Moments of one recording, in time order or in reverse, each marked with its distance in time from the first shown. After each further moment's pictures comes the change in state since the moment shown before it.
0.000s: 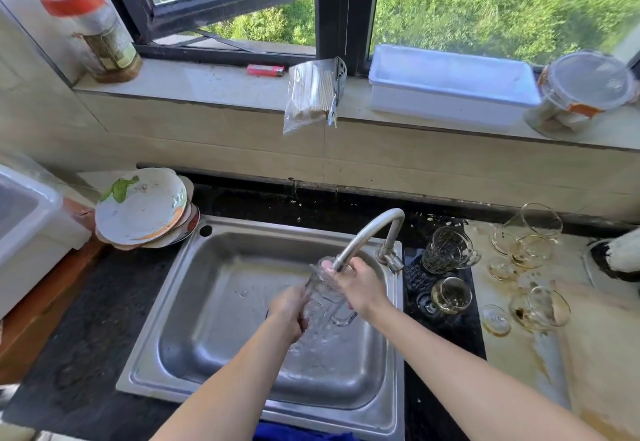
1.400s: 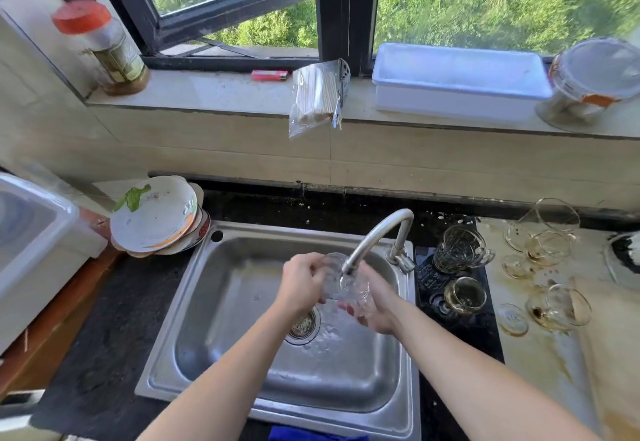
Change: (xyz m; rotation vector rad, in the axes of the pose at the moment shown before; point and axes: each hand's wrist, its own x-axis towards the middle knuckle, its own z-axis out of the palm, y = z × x) left_hand -0.026 0.036 -0.007 0.741 -0.110 0.950; right_hand 0.025 0.021 -0.005 0.618 -0.148 0.583
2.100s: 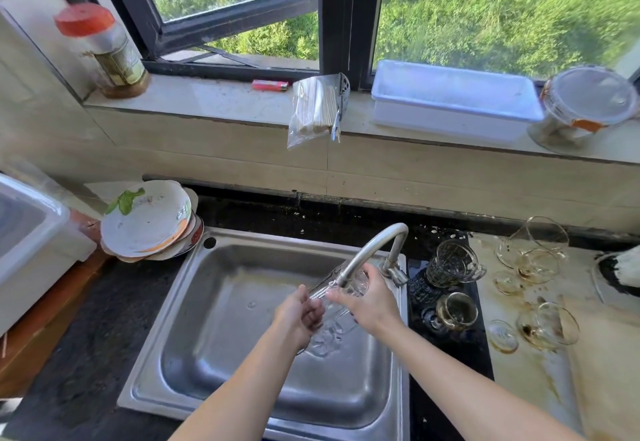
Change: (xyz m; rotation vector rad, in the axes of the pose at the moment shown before) left_hand 0.003 -0.027 0.033 -1.040 0.129 -0.851; right_hand -0.025 0.000 0.002 -0.687 0.256 -0.652
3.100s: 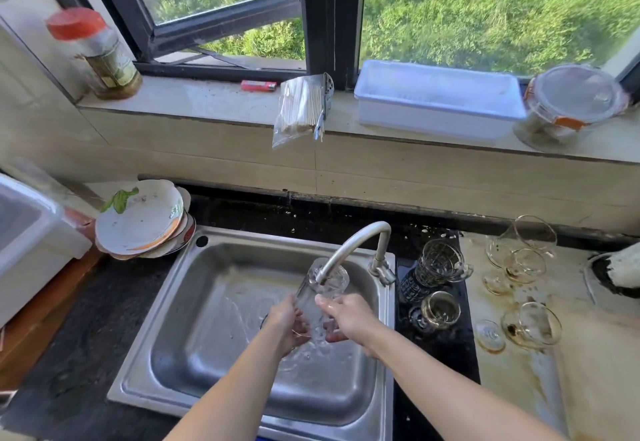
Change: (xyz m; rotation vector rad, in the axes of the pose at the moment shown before) left_hand 0.018 -0.021 -0.003 0.241 0.064 0.018; right_hand -0.015 0.002 -0.003 0.179 -0.343 0.212
